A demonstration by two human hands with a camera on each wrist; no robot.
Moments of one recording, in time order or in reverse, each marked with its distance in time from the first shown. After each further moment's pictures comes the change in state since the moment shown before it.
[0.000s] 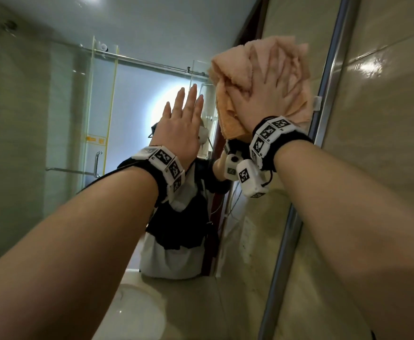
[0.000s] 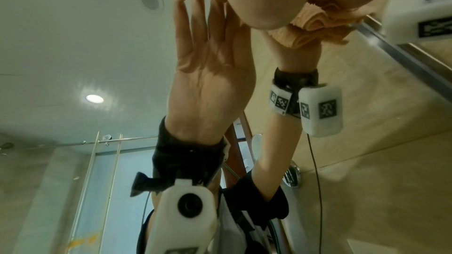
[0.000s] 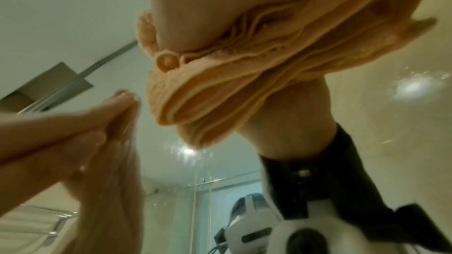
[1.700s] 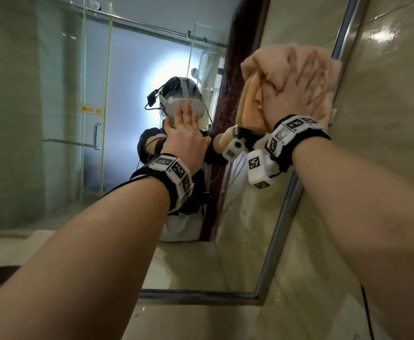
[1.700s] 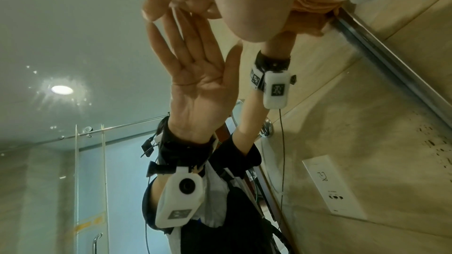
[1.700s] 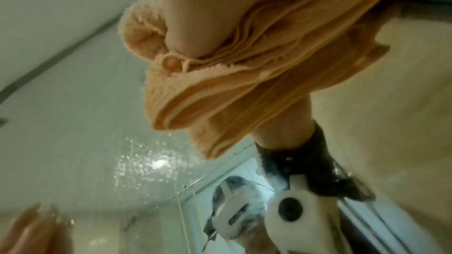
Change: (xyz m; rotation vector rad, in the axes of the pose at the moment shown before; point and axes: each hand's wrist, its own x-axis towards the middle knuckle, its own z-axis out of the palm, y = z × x) left_hand -0.057 0.022 0.043 -0.047 -0.236 -0.120; right_hand -0.055 0.036 0.014 0.007 0.014 0.248
